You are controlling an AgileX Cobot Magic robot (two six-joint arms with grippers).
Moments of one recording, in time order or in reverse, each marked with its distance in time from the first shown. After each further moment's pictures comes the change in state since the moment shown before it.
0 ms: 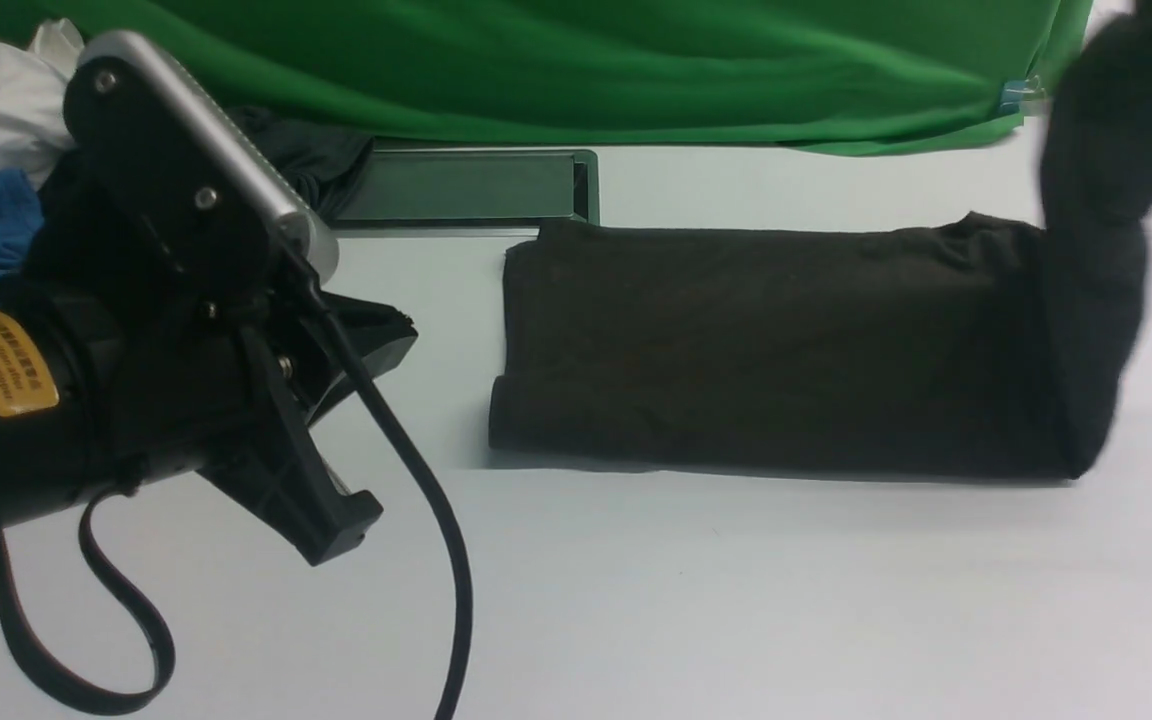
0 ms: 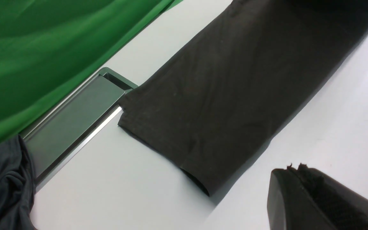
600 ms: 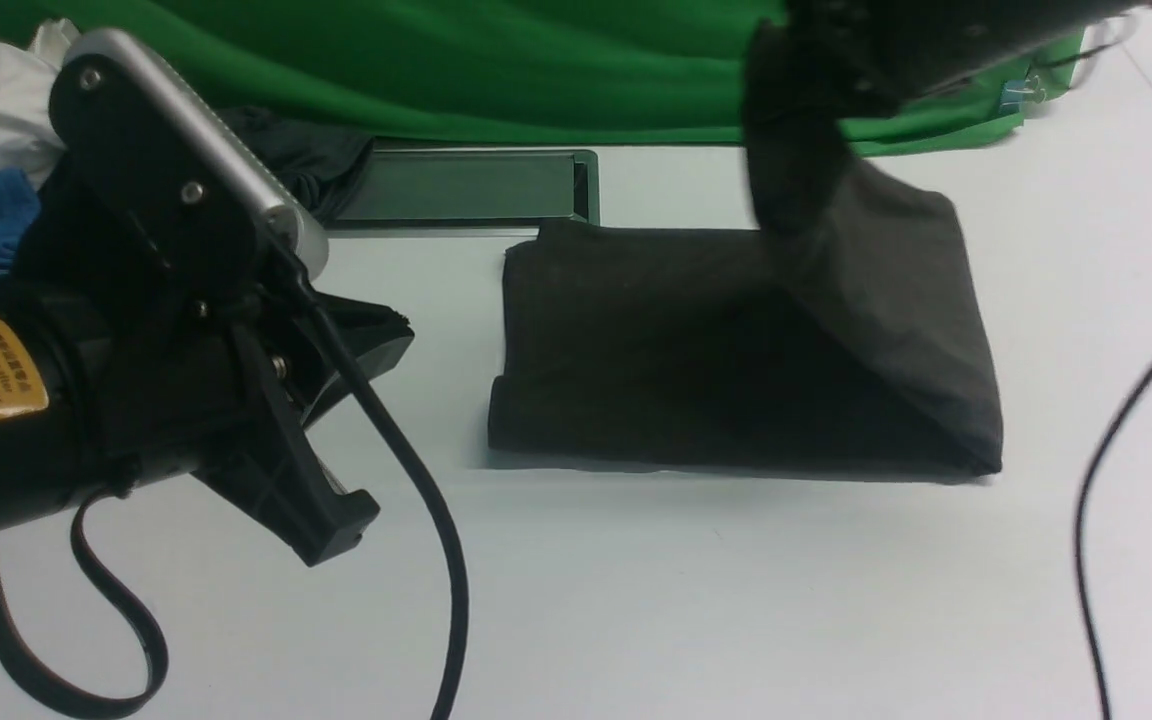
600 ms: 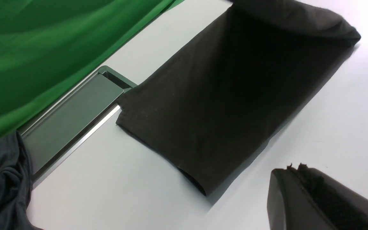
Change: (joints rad) right arm 0.320 0.223 -0.205 0.115 -0.012 -0.004; left arm 0.000 -0.005 0.000 0.000 0.007 -0.023
